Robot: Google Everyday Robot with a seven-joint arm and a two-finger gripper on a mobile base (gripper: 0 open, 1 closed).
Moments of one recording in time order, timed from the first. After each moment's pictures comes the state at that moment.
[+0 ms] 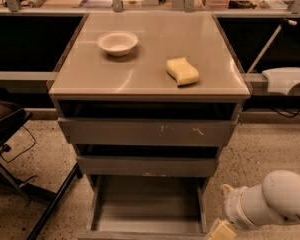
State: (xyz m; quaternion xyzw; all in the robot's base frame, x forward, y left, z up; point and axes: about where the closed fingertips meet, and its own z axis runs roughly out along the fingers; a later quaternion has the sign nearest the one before) arm 0.352 -0.185 0.574 -0.47 0.85 0.14 0.18
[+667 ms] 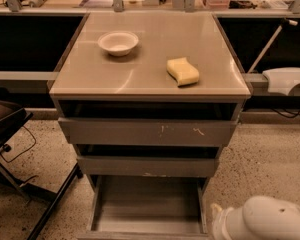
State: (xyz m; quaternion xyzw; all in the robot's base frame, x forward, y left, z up) arm 0.322 -0.163 0.513 -0.48 0.85 0.15 0.16
